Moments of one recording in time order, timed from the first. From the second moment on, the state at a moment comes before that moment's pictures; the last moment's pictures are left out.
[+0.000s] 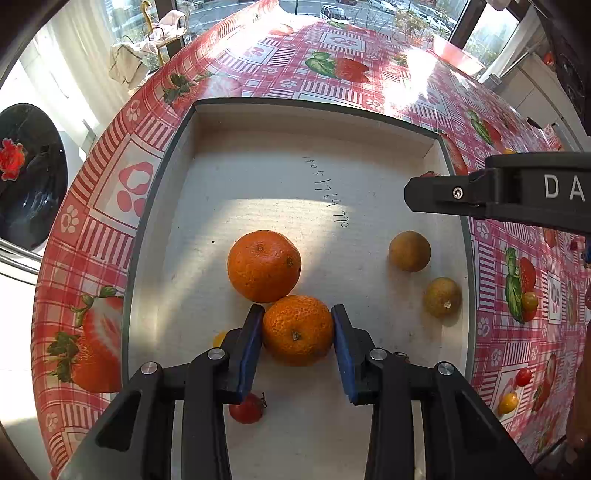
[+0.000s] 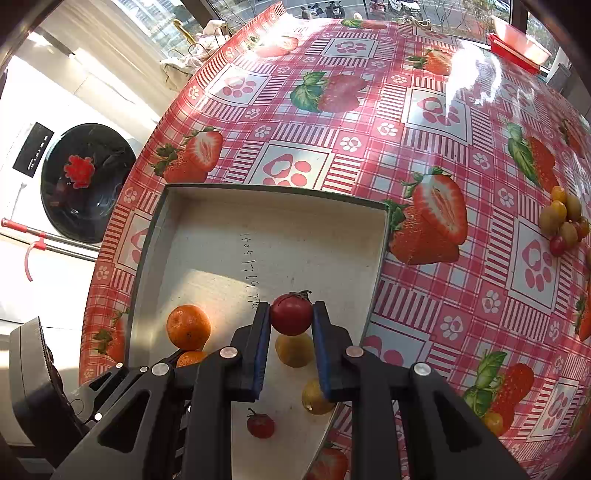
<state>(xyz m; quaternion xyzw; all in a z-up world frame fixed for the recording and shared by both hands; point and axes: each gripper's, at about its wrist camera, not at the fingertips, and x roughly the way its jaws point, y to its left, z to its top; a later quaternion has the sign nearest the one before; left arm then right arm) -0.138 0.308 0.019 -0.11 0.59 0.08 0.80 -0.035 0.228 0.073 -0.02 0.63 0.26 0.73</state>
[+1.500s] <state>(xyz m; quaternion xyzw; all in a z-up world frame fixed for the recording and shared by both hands) -0.126 0.246 0.053 -0.03 0.58 0.03 0.82 -0.059 0.101 0.081 0.05 0.63 0.17 0.75</state>
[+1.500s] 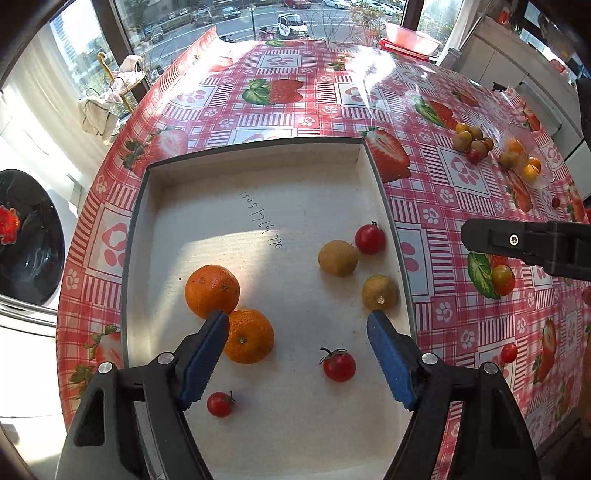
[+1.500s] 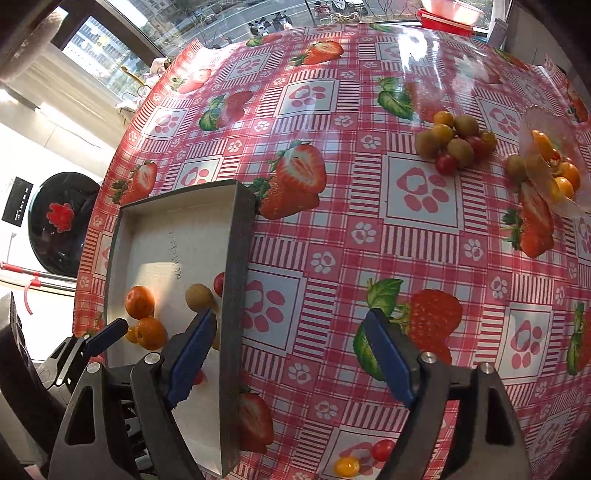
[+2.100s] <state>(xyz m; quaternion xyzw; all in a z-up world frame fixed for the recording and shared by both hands) -0.101 0.150 0.061 0.03 0.58 -0.10 0.81 -0.155 0.002 0.057 0.07 0.66 0.07 0.74</state>
